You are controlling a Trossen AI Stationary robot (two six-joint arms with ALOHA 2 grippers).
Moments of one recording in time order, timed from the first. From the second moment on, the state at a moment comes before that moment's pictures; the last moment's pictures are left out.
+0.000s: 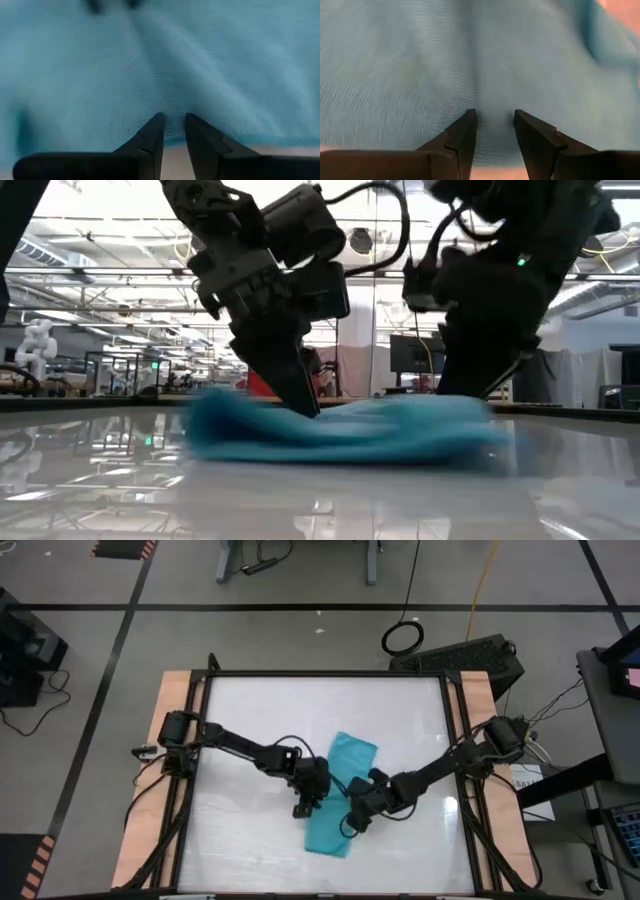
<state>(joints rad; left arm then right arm) -0.10 1.94 1.12 -0.18 0.34 -0.09 0.38 1.79 0.94 -0.27 0.28 0.85</state>
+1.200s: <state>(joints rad) -0.01 1.80 1.12 -0.23 0.31 -0.09 0.32 1.57 0.94 -0.49 0.16 0.67</state>
